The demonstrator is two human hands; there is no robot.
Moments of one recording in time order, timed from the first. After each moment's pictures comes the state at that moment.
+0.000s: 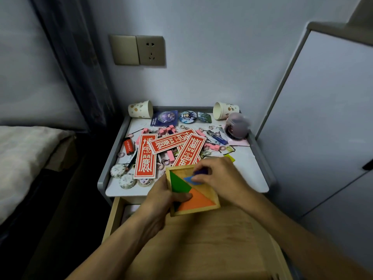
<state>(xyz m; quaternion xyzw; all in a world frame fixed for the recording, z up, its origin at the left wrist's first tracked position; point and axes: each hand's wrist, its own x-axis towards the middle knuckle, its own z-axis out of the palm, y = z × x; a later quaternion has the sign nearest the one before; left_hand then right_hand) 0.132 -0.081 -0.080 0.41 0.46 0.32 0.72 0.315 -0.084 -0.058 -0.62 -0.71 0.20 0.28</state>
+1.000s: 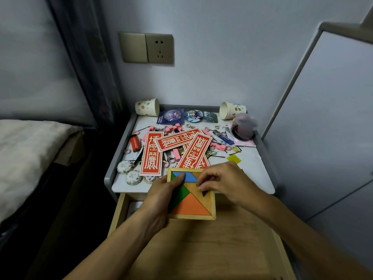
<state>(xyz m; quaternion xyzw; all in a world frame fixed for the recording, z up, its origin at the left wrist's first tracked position) 0.129 -0.082 -0.070 0.31 0.52 0.34 0.72 0.318 -0.091 -0.056 -0.55 -0.73 0.31 0.26</state>
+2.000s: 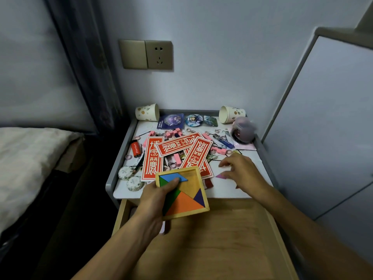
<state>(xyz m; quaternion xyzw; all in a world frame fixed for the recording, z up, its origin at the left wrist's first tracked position) 0.117 -0.069 -0.088 0.29 0.55 0.40 0.68 0.364 -0.052 -0.087 -0.72 -0.65 0.15 0.20</state>
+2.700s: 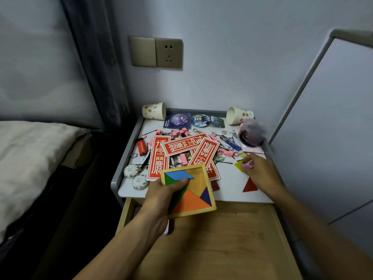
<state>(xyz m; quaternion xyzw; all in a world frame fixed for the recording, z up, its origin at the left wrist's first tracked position) 0.116 -0.066 -0.082 0.29 0.53 0.41 0.69 0.398 -0.041 -0.096 -0.81 -0.53 0.14 0.21</state>
